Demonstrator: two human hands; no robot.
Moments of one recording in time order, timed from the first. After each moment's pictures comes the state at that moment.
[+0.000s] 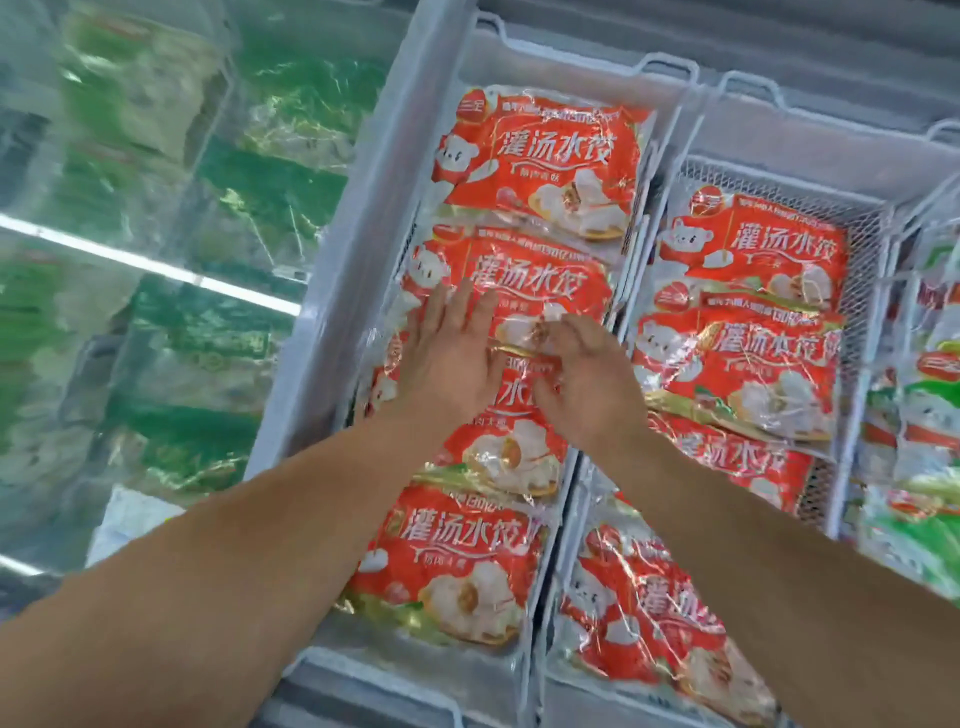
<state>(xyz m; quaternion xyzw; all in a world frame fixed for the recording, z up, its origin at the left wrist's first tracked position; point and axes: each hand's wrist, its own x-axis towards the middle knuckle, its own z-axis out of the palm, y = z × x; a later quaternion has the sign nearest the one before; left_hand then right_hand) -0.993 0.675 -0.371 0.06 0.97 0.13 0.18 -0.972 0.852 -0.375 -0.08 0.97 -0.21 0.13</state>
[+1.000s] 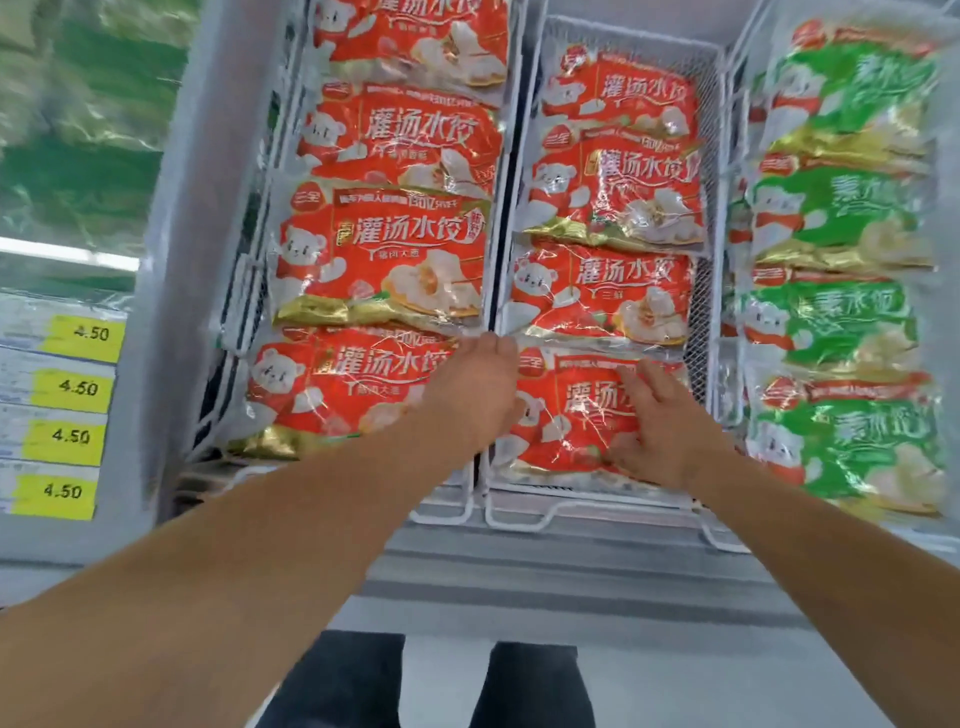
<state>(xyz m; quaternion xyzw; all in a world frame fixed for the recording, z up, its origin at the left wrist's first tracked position) -0.794 0.749 -0.349 0.23 0.92 0.11 0.29 -0.718 0.987 -0.364 0.04 0.93 -0.04 0.37</state>
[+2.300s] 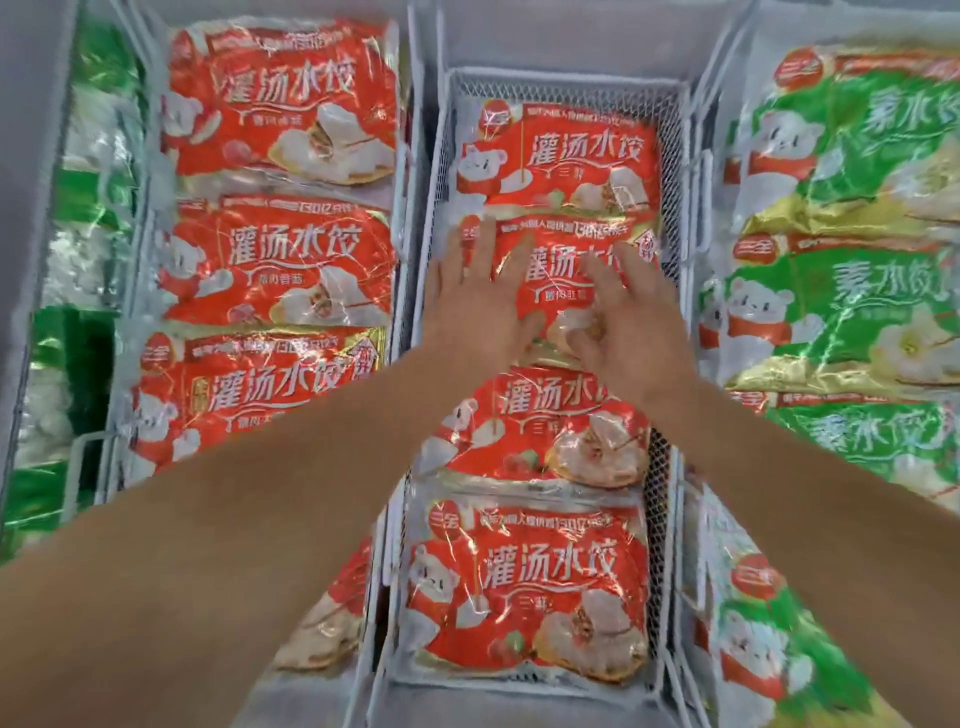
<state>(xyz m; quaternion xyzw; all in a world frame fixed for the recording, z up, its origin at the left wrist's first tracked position) -1.008 0.909 -0.411 0.19 0.96 0.11 0.20 -0.947 1.085 -0.406 0.02 0.98 -0.16 0.10</state>
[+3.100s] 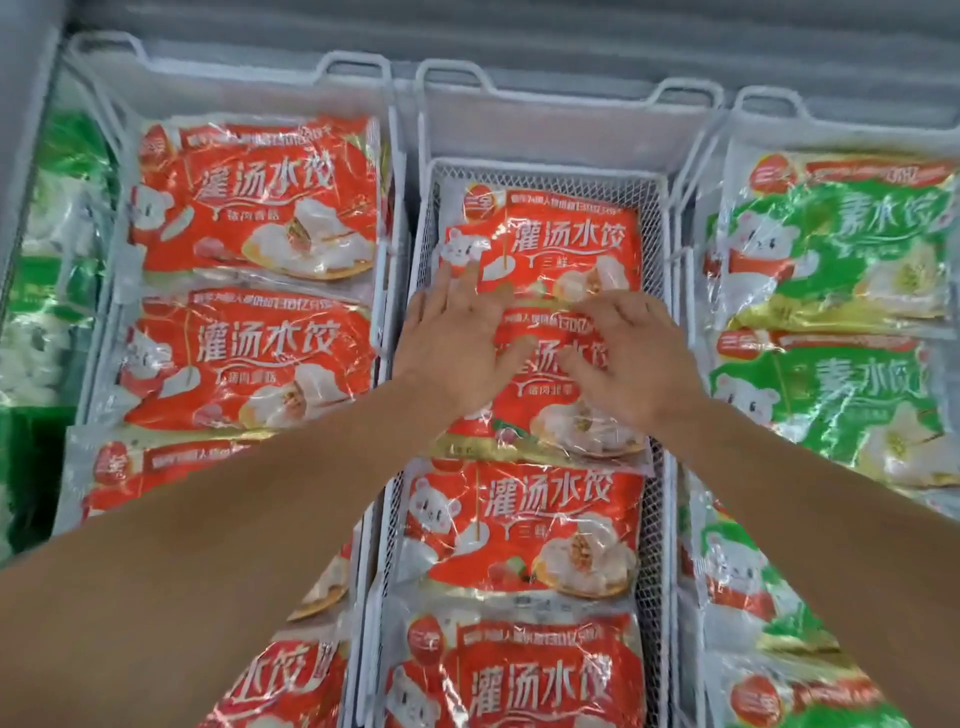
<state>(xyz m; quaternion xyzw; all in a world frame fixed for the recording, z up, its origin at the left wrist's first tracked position) -1.066 0.911 -0.409 0.20 0.95 0.11 0.21 -1.011 1.108 -0.386 0.04 0.97 -0.14 0.19</state>
